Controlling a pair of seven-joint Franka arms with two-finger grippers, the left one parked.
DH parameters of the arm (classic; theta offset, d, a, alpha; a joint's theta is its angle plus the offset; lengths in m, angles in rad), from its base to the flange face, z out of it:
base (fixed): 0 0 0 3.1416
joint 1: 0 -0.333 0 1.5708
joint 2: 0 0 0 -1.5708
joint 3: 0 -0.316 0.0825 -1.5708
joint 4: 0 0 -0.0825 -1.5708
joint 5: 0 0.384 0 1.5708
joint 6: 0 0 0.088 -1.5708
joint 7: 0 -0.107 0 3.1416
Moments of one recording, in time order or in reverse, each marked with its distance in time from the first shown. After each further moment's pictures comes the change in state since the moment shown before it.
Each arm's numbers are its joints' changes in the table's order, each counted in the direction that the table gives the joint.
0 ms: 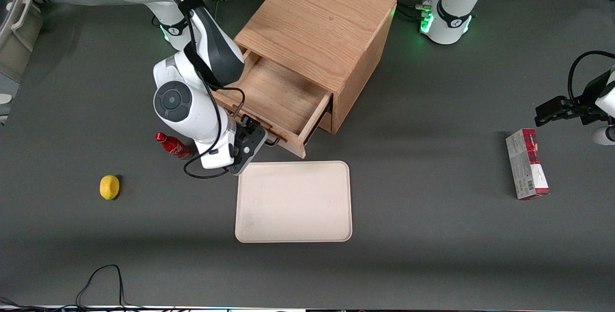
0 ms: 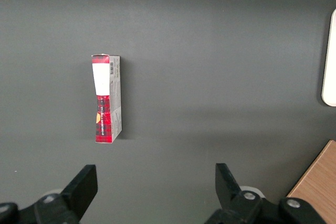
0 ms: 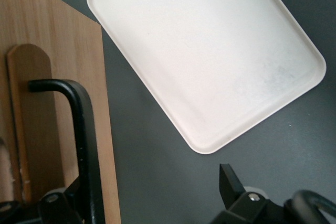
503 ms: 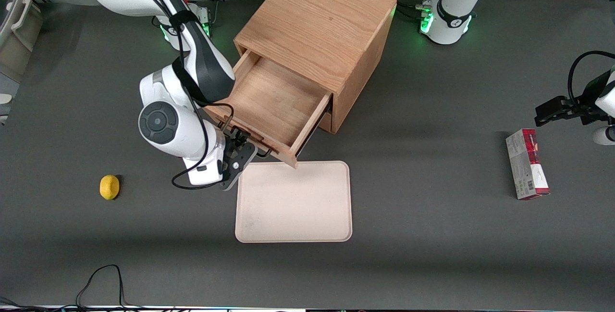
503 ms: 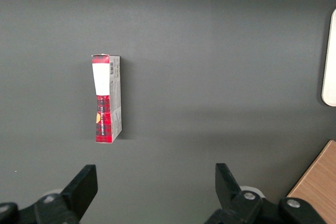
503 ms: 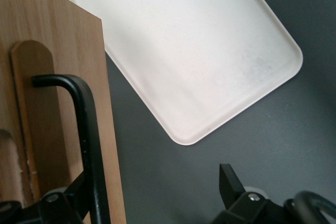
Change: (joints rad) arm 0.057 0.083 0.001 0.146 -0.007 -0.106 0.029
